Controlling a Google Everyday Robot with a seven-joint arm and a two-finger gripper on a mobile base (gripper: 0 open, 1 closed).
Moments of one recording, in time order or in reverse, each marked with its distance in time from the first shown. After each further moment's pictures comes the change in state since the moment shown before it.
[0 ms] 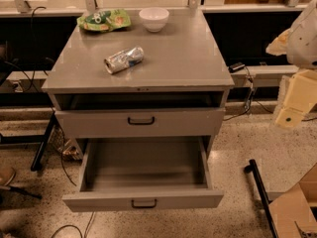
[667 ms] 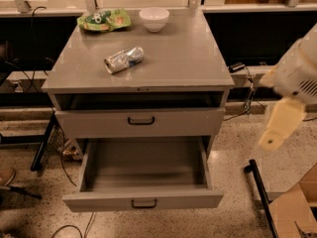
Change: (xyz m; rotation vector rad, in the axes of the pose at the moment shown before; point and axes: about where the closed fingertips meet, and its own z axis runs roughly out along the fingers) arm 0.013 0.021 0.054 -0.100 -0.027 0.132
